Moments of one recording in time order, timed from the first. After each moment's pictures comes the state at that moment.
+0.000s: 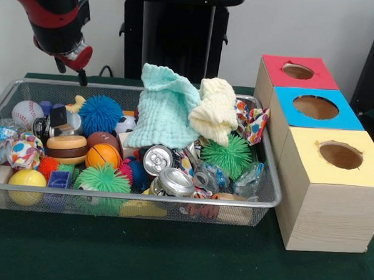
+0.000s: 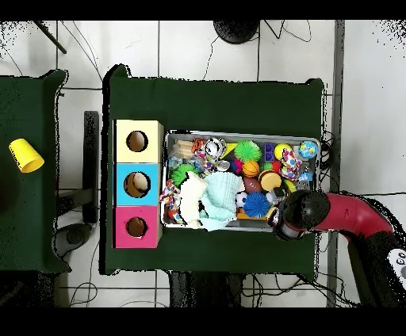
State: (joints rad) arm -0.86 -0.56 0.30 1.65 -0.66 1.01 2.12
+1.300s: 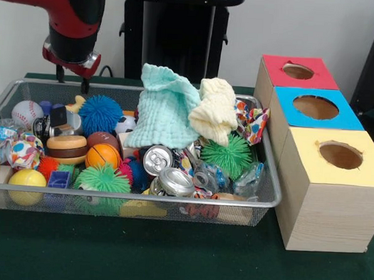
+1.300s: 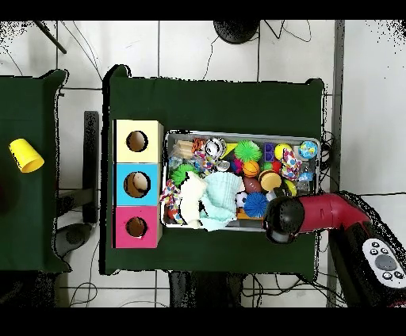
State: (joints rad) arm -0.81 -0.56 0.33 1.69 -0.88 0.94 2.12
